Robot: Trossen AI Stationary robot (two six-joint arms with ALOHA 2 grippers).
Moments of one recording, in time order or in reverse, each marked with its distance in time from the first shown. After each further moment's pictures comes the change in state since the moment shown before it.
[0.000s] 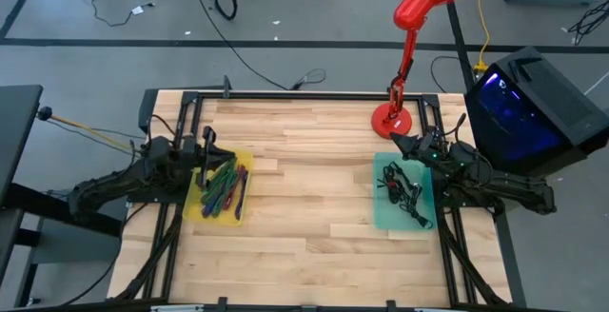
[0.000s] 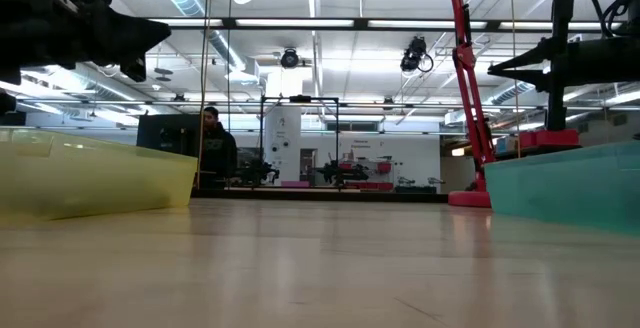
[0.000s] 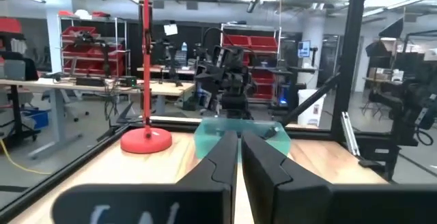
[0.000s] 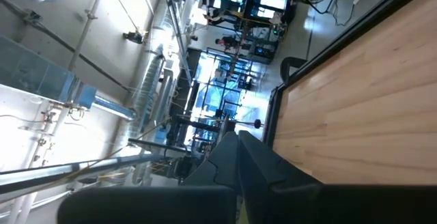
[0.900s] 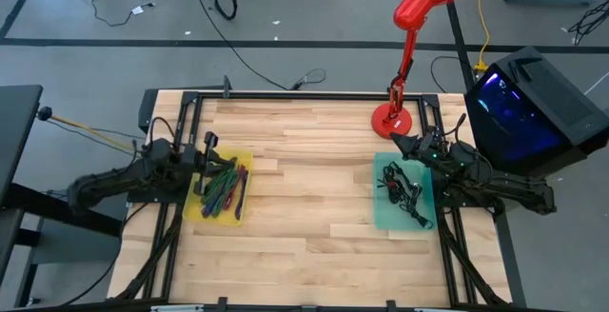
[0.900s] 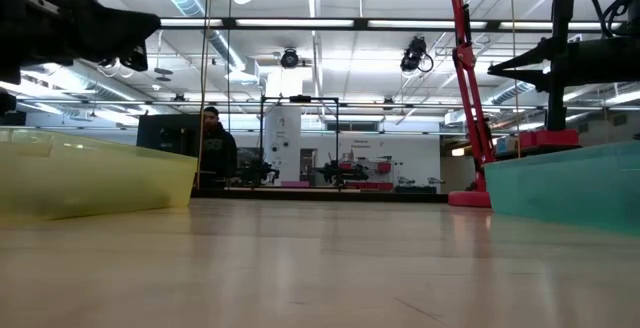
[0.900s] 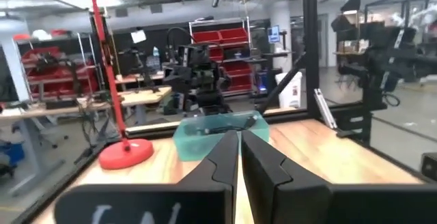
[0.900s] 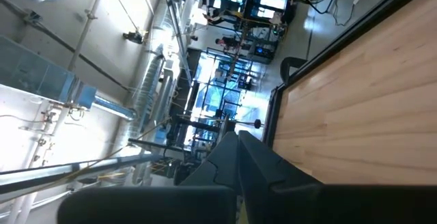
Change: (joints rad) left arm -0.090 0.000 -0.001 -0.016 0.045 0.155; right arm 0.000 0.000 0.000 0.000 0.000 0.000
